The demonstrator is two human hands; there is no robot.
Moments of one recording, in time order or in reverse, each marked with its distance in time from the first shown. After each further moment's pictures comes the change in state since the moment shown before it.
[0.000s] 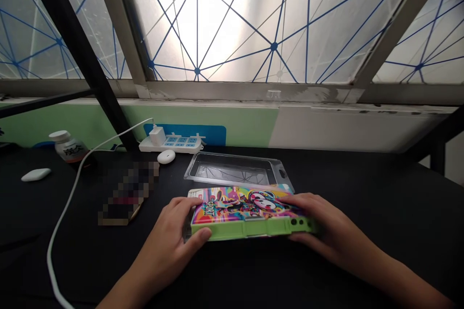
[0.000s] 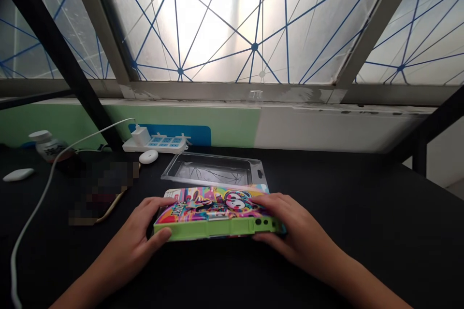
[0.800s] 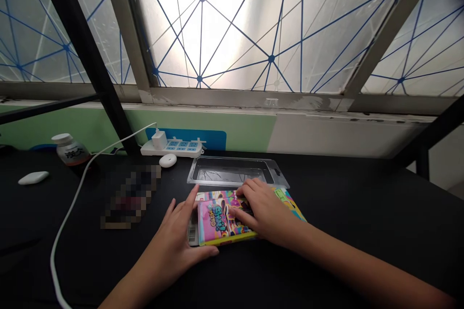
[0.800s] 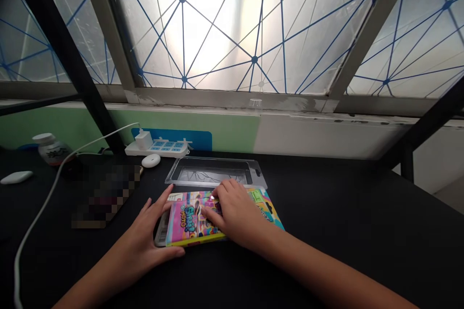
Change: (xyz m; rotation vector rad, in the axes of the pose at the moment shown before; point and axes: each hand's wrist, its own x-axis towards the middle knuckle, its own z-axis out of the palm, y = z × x) left_hand -0.001 -0.009 0.006 0.004 -0.086 0.059; right_hand 0.093 -0.067 0.048 -0.178 -0.137 0.031
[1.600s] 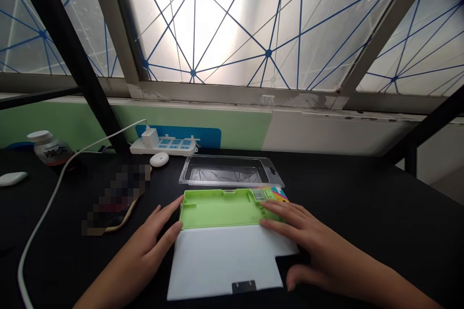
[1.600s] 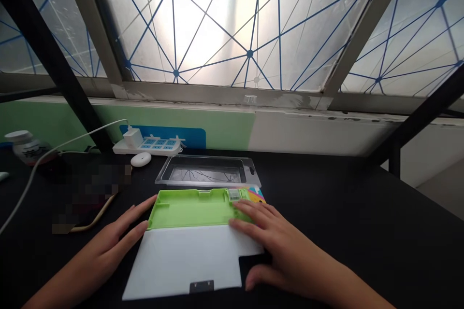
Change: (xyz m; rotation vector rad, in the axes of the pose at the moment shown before) left_hand -0.015 -0.026 -0.018 -0.047 -0.006 -0.193; right_hand -0.093 0.055 -0.031 0.090 -0.208 -0.167
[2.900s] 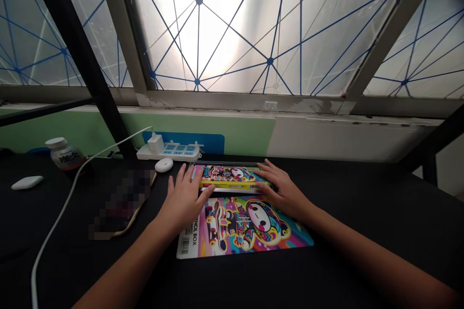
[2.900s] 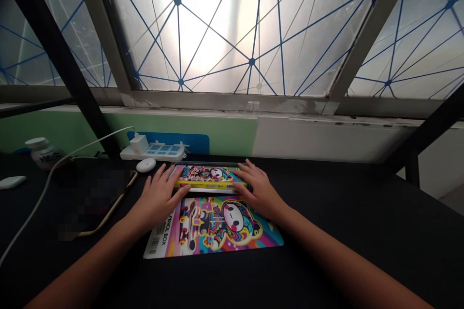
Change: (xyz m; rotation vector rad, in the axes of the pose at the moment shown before) left_hand 0.105 0.047 0.021 0.349 0.193 0.100; right_hand 0.088 0.080 0.021 -0.001 0.359 0.219
